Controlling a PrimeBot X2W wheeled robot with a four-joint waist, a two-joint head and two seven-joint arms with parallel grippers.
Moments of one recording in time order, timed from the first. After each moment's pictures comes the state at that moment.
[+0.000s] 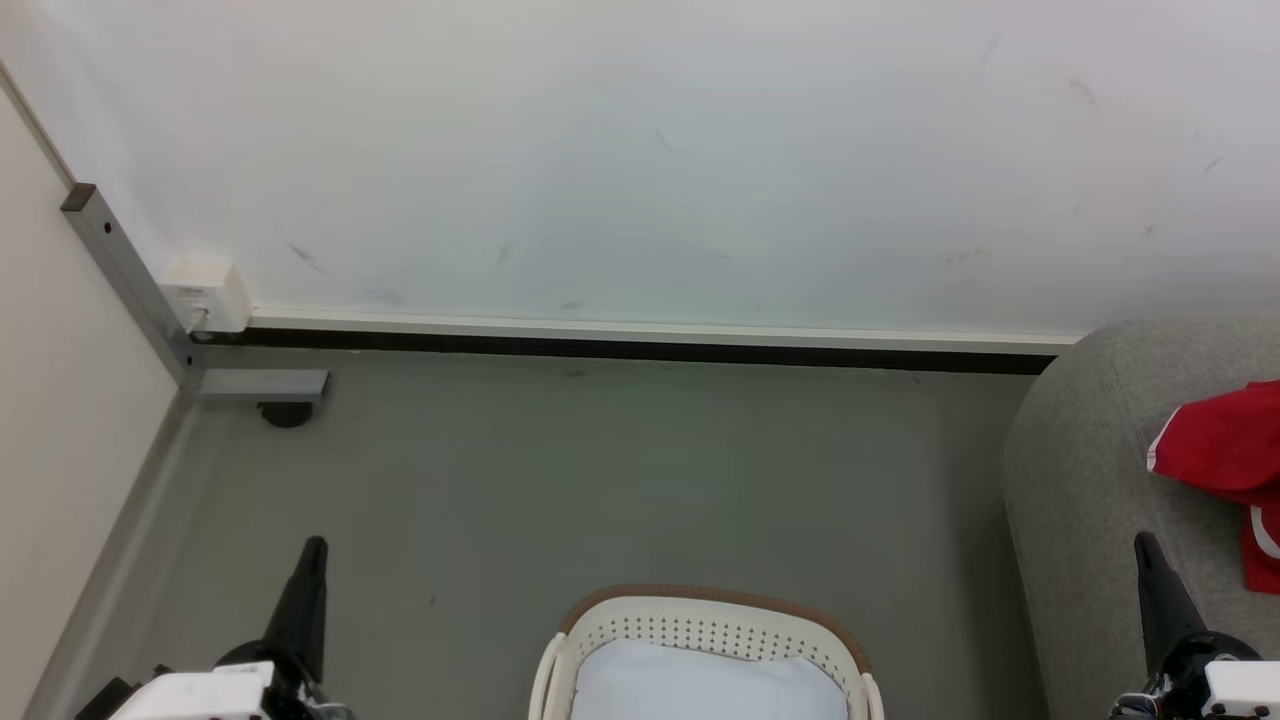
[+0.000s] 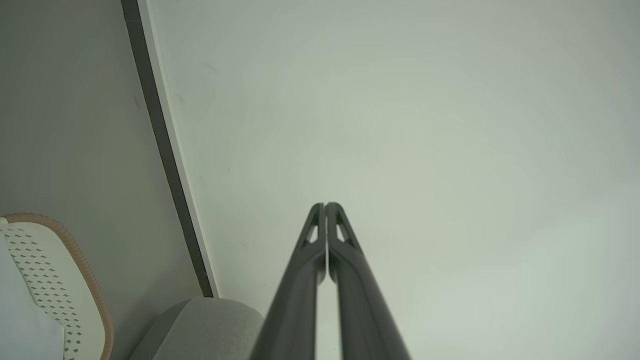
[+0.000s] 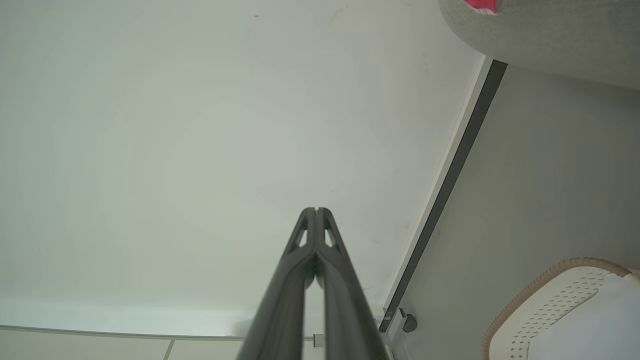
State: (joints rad) left arm -0.11 0.05 0.11 0.25 -1.61 -0.13 0.11; right arm -0.10 -0.05 -0.11 0.25 1.61 0.13 0.11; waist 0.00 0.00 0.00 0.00
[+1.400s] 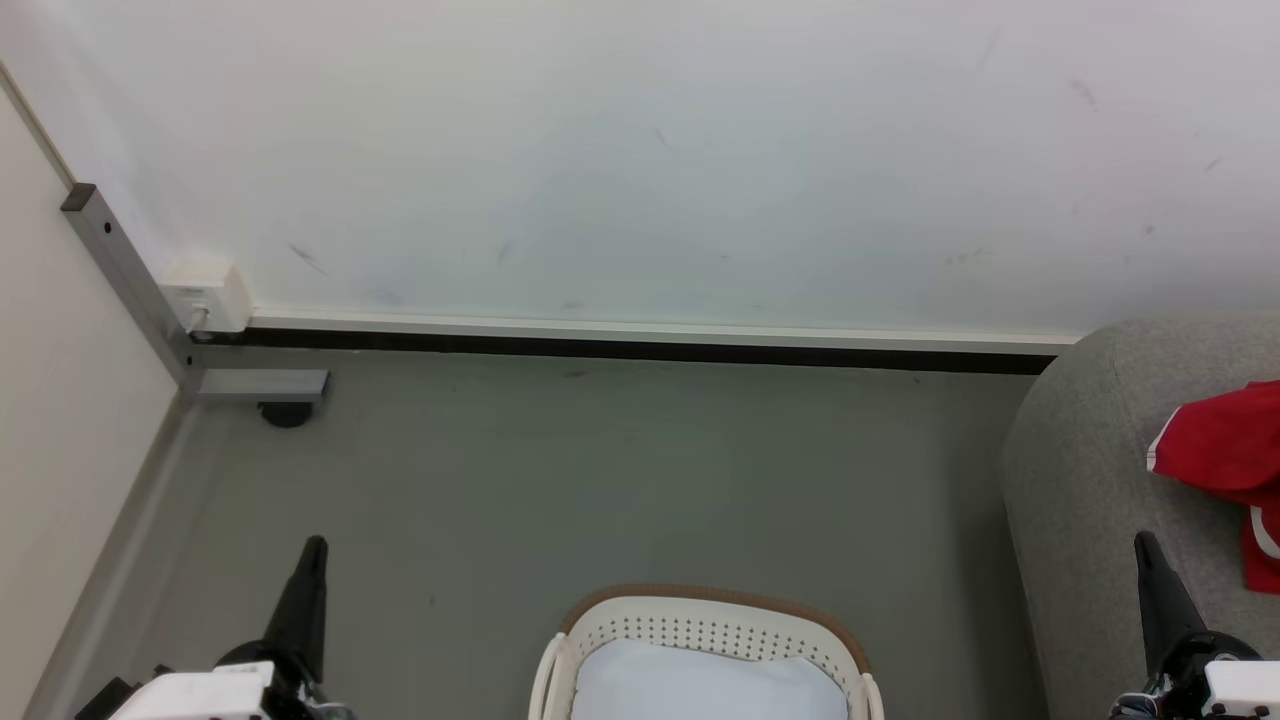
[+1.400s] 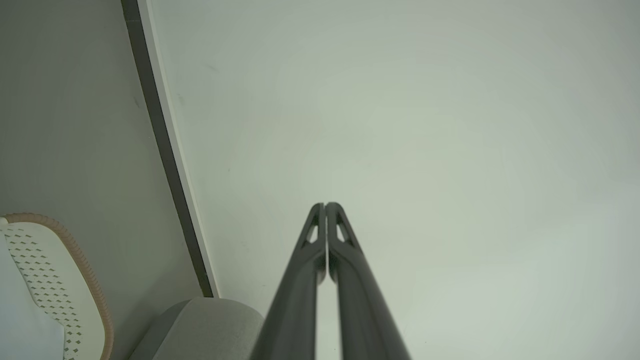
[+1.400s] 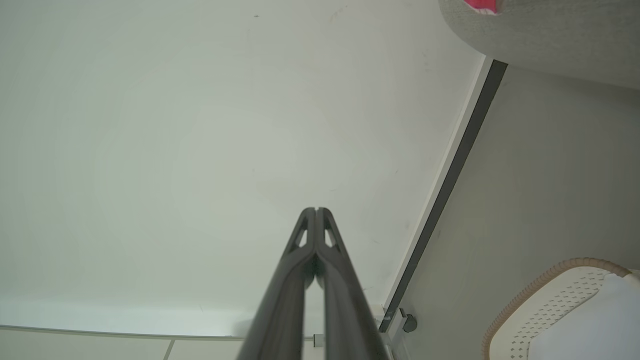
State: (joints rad) left arm -0.11 0.05 0.11 0.25 -1.61 -0.13 0.11; right arm -0.10 -0.05 -0.11 0.25 1.61 0.13 0.11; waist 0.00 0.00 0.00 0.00
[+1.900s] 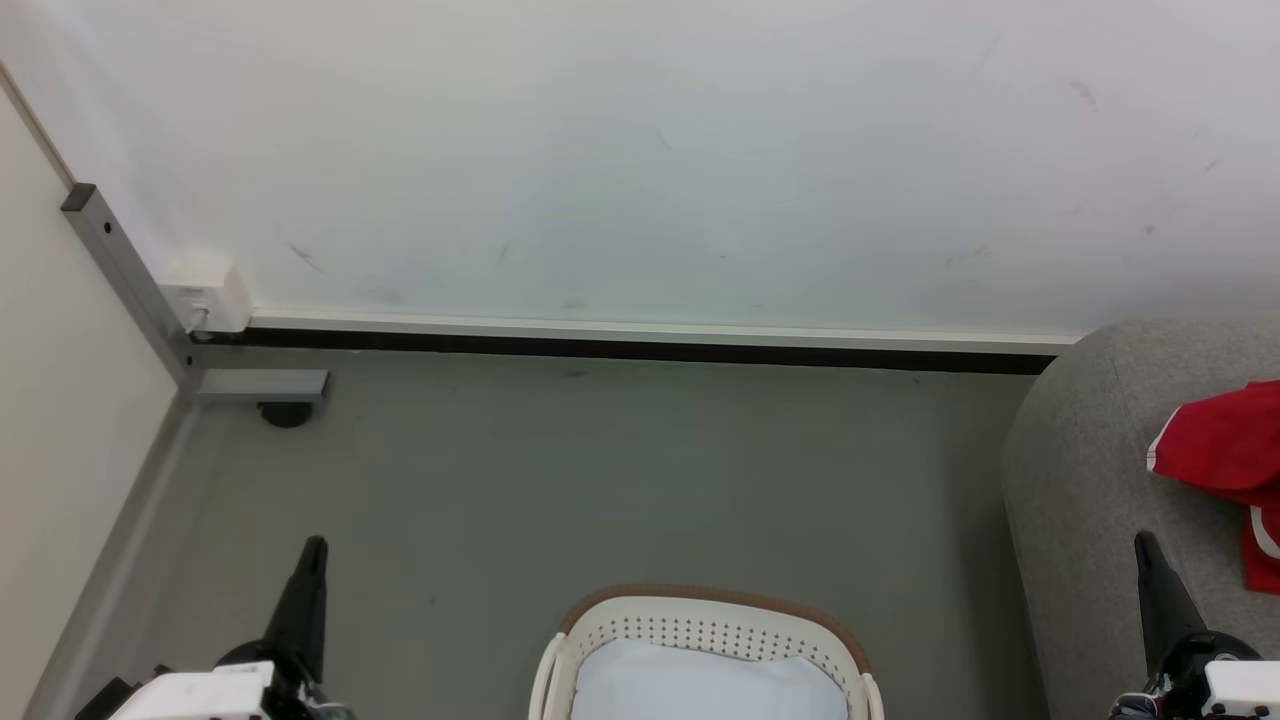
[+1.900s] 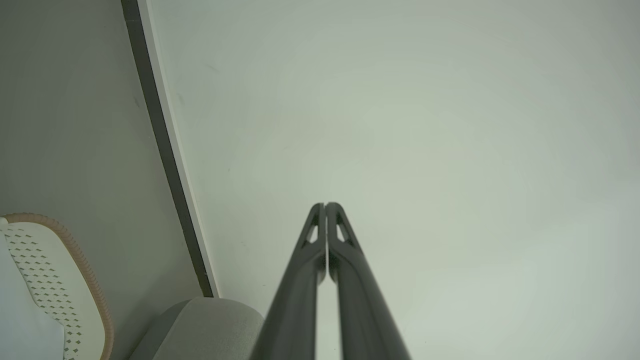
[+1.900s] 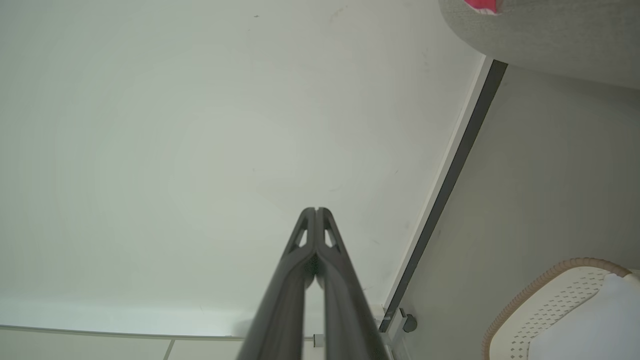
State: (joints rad) left arm -0.11 0.05 0.11 0.25 -1.61 -0.13 0.11; right arm -0.10 -0.05 -0.11 0.25 1.61 0.13 0.11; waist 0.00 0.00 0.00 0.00
